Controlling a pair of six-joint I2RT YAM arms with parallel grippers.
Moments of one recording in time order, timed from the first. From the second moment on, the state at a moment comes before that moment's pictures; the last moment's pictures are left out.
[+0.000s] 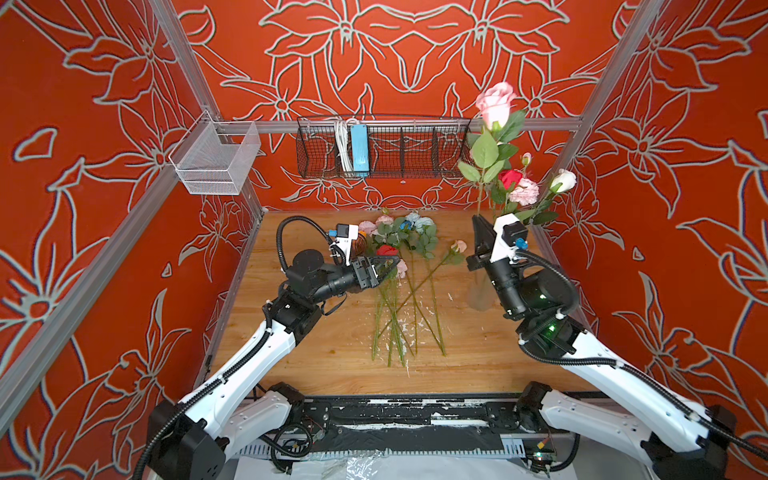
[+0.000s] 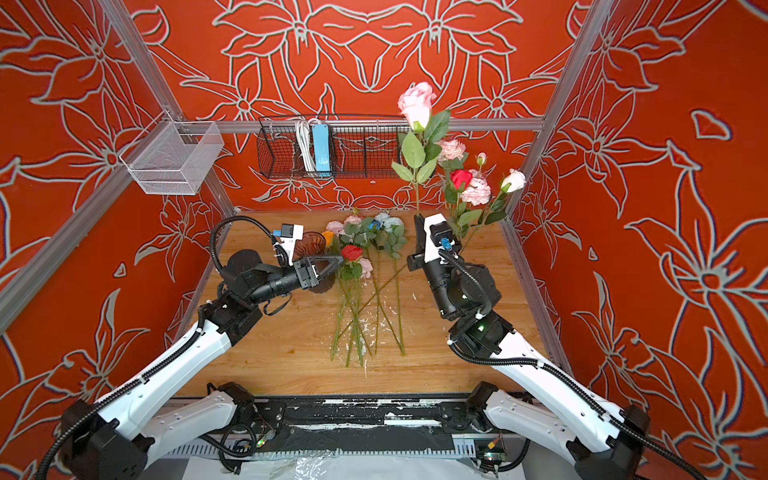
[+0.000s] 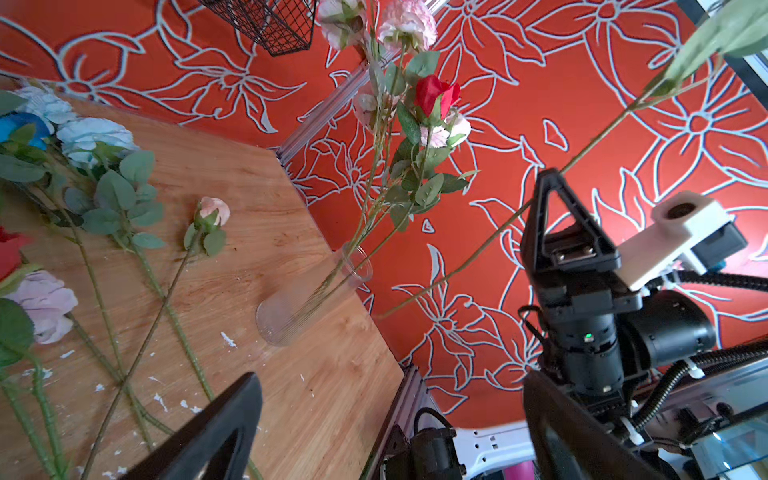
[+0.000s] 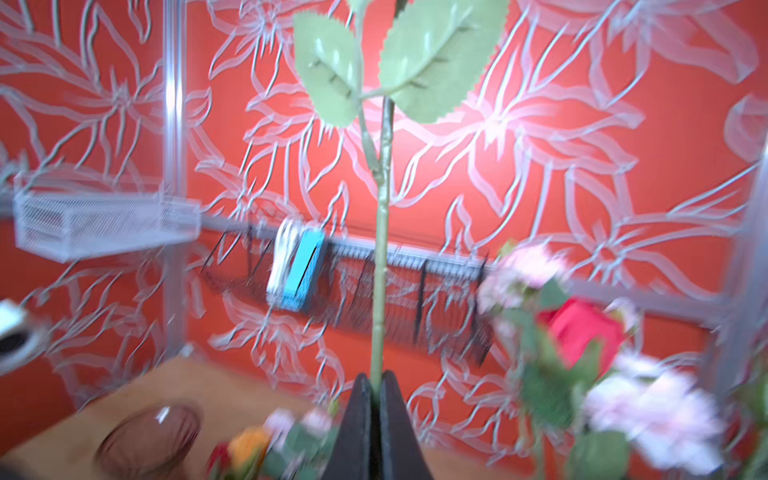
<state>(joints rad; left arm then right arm) -0.43 1.03 0.82 0.20 0.62 -0.86 0.74 0.91 0.92 0.44 0.42 -0.29</state>
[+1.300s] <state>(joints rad) -0.43 1.04 0.82 0.21 0.63 -0.84 0.31 0.90 0.64 0.54 0.43 0.01</state>
